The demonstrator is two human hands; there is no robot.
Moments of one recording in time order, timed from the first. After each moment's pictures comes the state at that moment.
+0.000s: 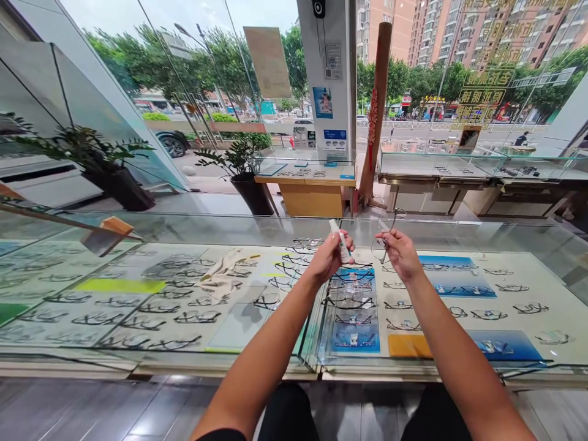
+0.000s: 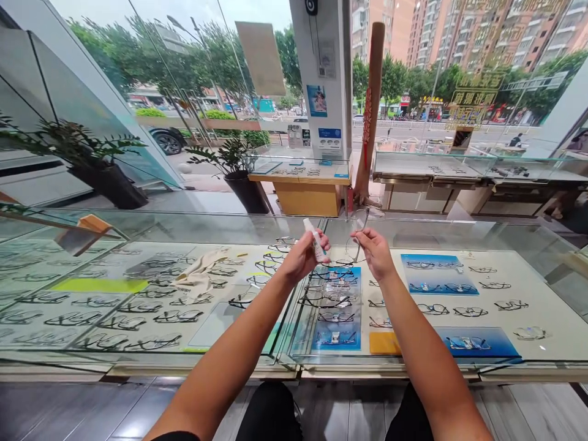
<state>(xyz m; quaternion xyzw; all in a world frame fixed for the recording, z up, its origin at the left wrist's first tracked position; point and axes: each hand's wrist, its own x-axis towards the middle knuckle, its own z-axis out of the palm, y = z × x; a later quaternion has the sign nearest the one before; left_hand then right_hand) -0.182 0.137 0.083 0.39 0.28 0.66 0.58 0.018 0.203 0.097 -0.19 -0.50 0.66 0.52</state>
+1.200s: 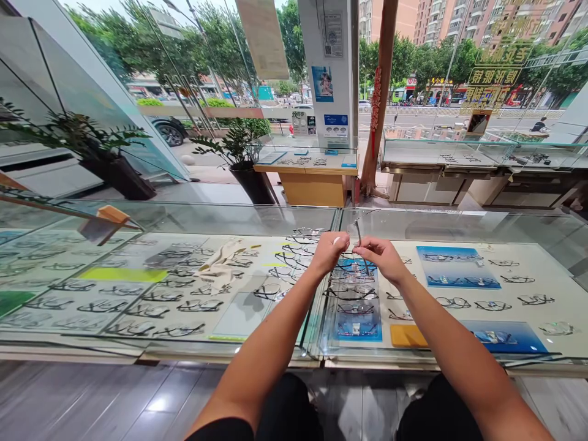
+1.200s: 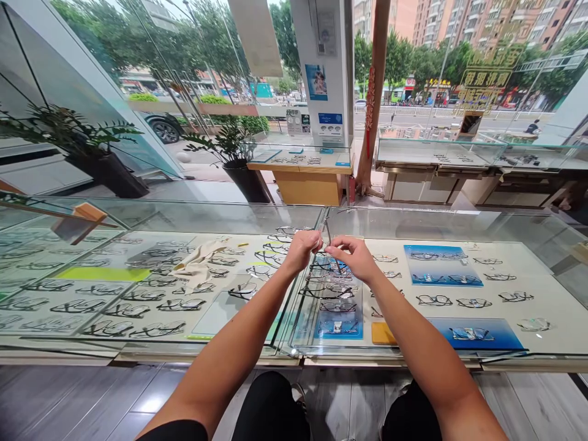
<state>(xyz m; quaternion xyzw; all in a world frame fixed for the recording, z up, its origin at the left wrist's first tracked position) -0.187 0.135 0.076 0.61 0.50 0.57 0.23 -0.005 0.165 0.095 -0.18 -0.67 0.60 0.40</state>
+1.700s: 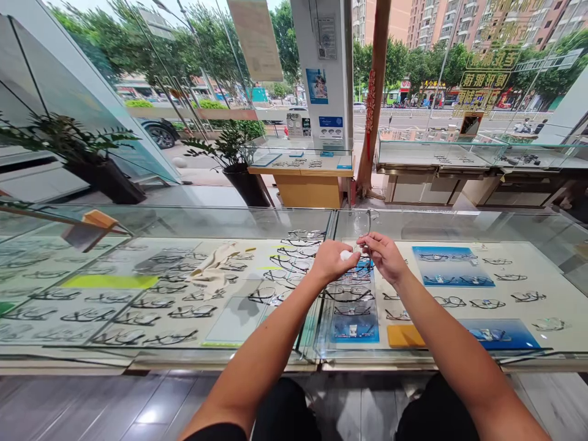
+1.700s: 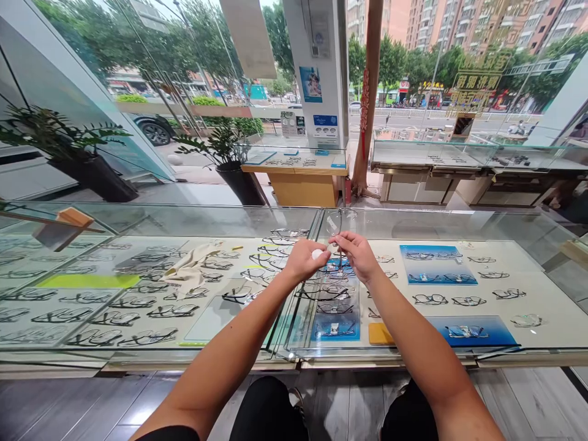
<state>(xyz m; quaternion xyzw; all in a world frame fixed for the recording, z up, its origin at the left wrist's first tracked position) -0.179 0.122 0.085 0.72 0.56 0.38 0.14 -0.003 0.174 0.093 -0.21 -0.53 0.71 0.43</state>
